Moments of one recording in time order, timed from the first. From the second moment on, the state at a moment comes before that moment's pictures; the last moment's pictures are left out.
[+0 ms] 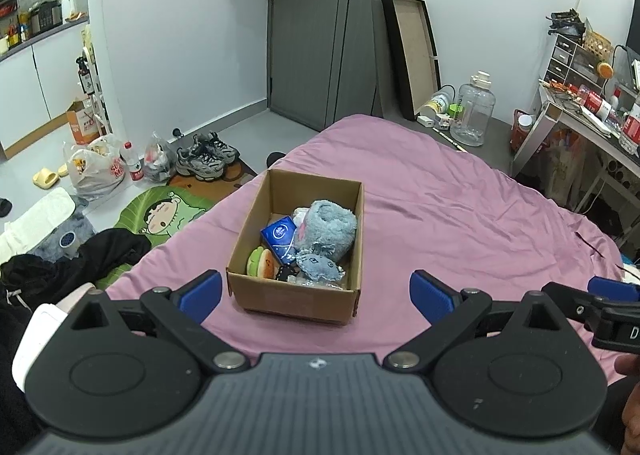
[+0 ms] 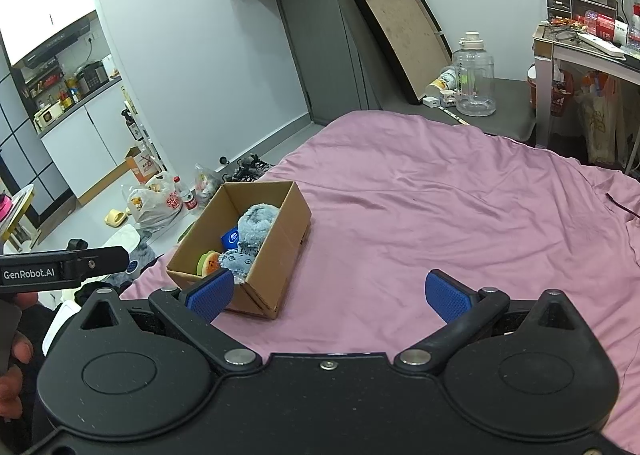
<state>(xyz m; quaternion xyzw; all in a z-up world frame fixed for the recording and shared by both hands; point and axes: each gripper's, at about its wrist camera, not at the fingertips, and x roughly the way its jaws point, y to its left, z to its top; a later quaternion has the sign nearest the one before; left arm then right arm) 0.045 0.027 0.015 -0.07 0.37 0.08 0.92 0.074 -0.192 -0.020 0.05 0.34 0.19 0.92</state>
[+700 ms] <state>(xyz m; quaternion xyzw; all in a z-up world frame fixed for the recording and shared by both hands) 0.046 0.027 0.012 -0.07 0.37 0.08 0.92 0.075 -0.193 -0.020 0.05 0.34 0.19 0.92</state>
